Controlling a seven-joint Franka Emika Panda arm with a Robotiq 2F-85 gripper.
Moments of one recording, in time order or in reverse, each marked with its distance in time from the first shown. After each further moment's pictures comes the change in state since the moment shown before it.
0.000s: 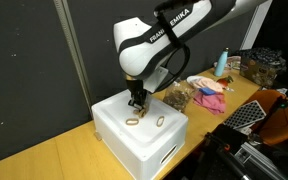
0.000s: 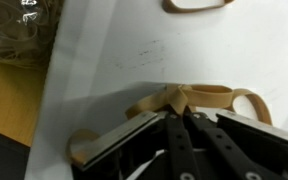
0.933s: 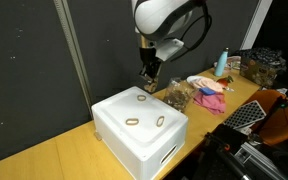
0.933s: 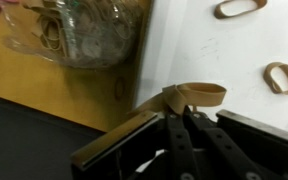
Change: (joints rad) arm -0.061 -0.158 -0.066 0.014 -0.001 -0.100 0.024
